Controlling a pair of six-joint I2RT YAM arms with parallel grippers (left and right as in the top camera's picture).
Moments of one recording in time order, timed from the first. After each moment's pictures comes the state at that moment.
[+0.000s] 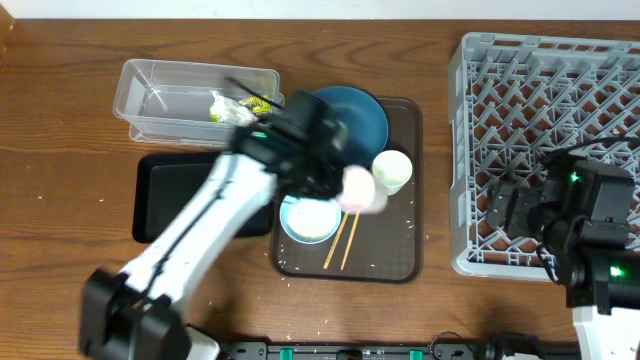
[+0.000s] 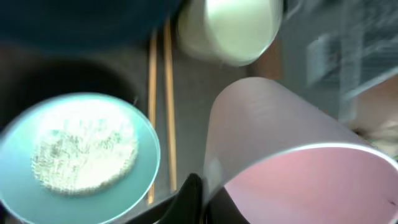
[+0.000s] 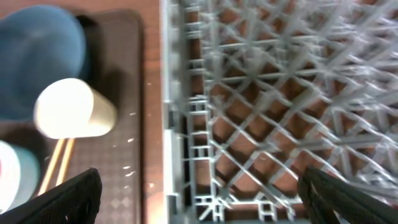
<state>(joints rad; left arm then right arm) -0.44 1.58 1.32 -0.93 0.51 -0.32 -0.09 0.92 0.95 -0.91 -0.12 0.11</state>
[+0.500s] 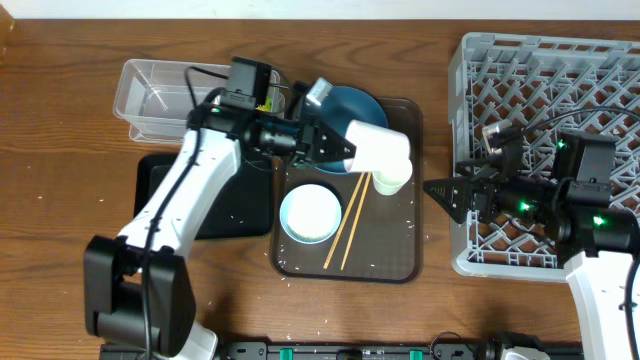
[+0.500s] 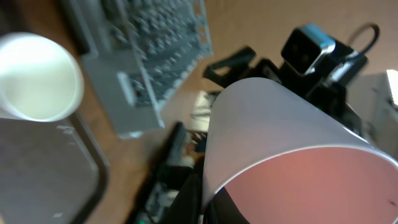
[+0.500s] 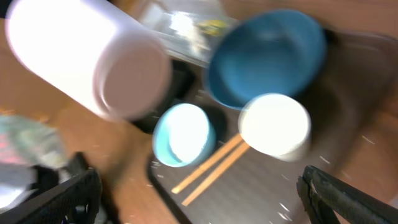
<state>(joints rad) -0.28 1.71 1.32 -0.68 1.34 -0.32 -0.09 1.12 0.95 -0.73 -0.97 -0.11</state>
